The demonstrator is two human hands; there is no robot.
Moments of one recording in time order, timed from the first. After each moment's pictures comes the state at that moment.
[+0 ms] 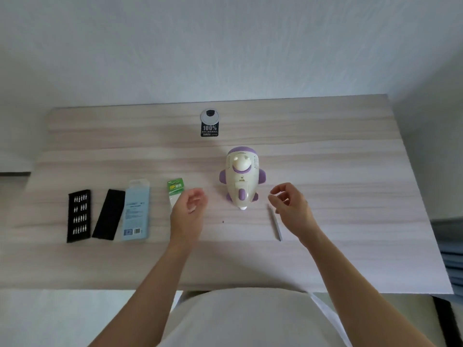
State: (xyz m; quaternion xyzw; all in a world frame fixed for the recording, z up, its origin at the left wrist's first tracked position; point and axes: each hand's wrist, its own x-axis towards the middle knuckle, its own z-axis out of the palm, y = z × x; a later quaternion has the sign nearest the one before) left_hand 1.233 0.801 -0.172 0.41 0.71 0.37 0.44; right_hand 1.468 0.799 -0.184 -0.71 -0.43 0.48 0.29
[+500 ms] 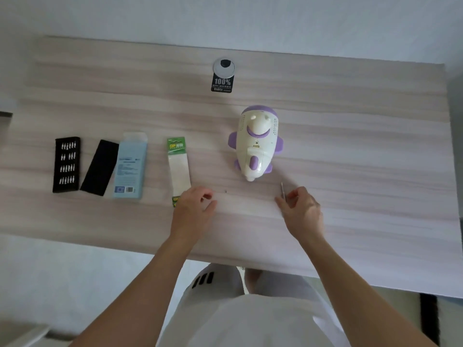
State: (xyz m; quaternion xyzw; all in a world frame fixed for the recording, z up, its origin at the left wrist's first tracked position) left_hand 1.220 0.748 -0.242 0.58 0.74 0.15 0.32; right_hand 1.468 0.757 -0.253 -0.80 -0.48 0.36 0.11
